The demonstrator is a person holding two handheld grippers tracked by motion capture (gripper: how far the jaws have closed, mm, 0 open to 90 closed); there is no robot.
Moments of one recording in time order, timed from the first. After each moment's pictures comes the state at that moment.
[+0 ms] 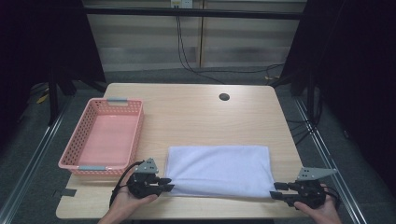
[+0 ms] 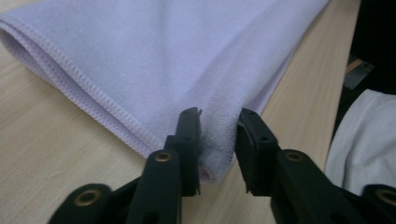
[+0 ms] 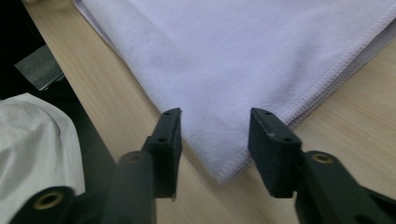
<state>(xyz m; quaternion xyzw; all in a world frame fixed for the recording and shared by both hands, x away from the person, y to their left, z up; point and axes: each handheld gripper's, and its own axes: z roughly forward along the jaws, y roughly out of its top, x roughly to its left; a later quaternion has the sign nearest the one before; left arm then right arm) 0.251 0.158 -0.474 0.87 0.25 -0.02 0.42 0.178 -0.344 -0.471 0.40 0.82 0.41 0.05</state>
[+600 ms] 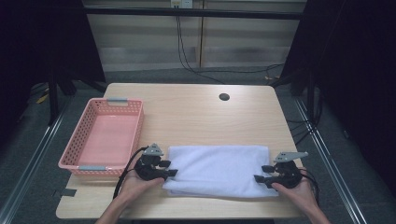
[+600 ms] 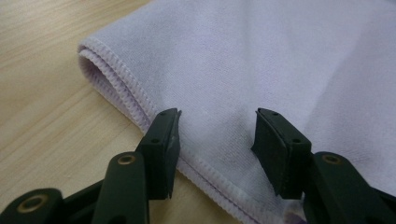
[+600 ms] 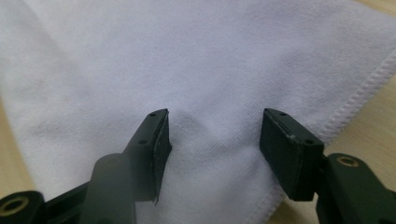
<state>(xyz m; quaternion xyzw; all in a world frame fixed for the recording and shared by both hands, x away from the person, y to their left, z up) 0.305 0.143 -0.494 0.87 0.30 0.01 0.40 0.240 -0.309 -0.492 0.43 0.83 0.35 0.09</state>
